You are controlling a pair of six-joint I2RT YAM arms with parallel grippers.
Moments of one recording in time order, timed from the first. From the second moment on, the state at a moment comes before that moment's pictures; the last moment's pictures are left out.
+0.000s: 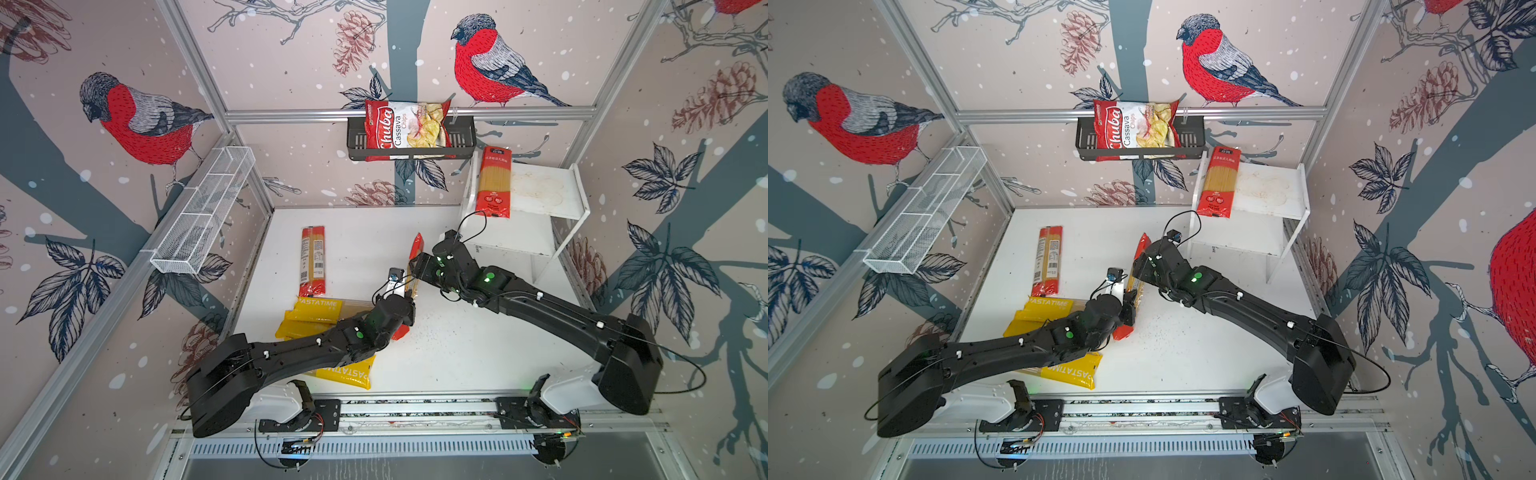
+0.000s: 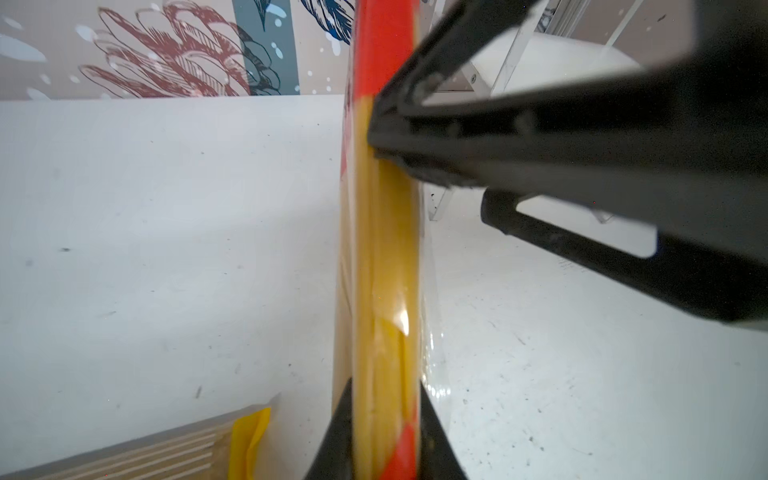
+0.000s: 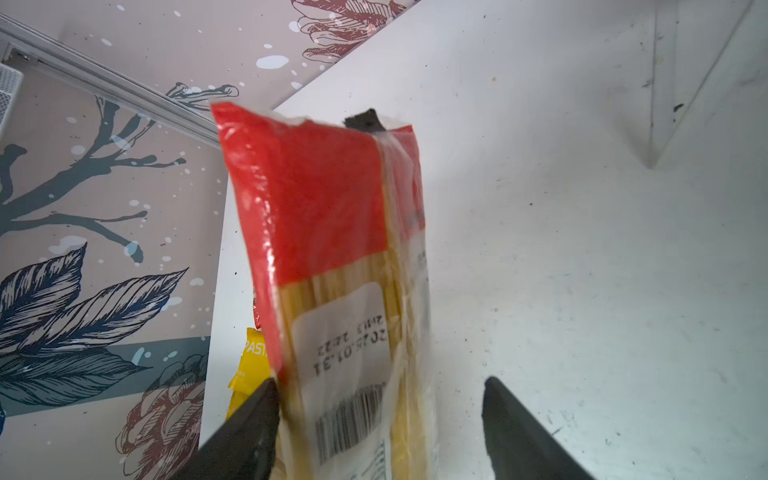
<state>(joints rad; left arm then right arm) -1.07 1.31 0.67 0.15 -0.56 -0.41 0.88 1.45 1.16 -0.37 0.17 0.95</state>
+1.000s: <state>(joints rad) -1.21 1.31 0.71 0.31 -0.85 -0.13 0.81 1.40 1.00 -0.17 0.08 0.92</state>
